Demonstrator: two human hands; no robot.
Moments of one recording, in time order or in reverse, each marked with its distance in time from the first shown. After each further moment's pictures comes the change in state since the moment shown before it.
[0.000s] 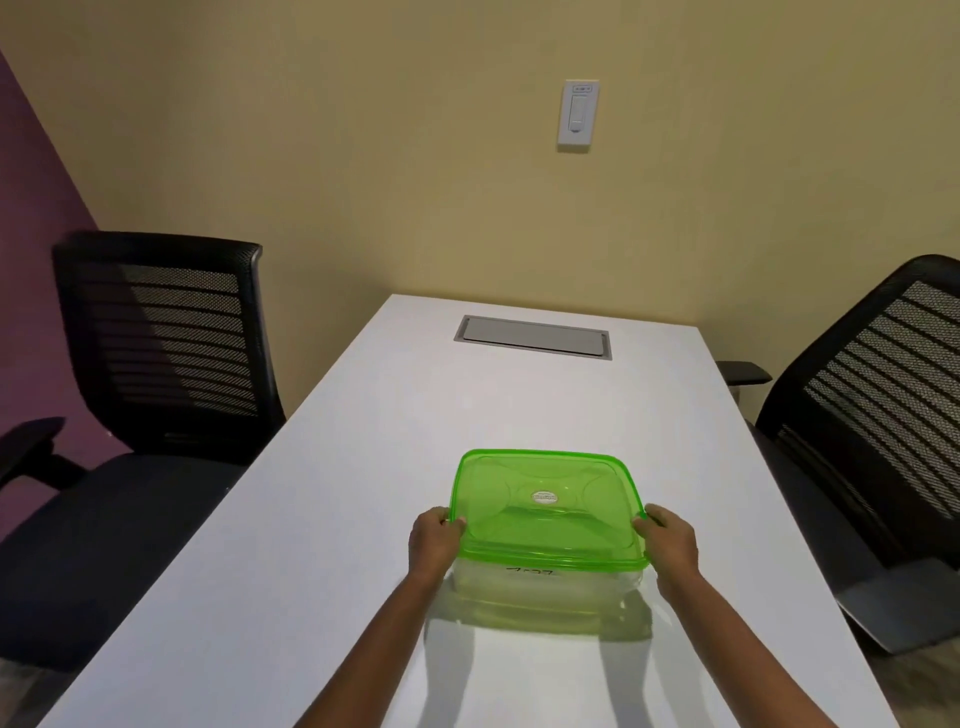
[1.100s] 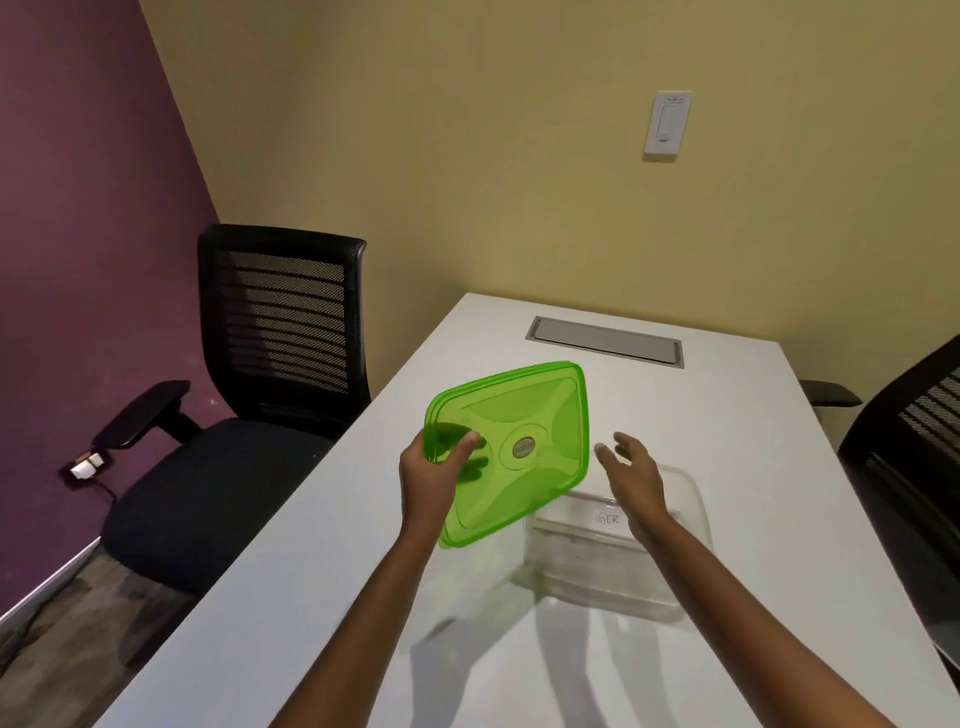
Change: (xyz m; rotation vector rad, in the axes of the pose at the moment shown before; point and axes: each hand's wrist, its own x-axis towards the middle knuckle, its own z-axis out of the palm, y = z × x) left_hand -0.065 0.026 -0.117 -0.607 0.214 0.340; right_hand -0.094 -0.072 0.084 -0.033 -0.256 -0.322
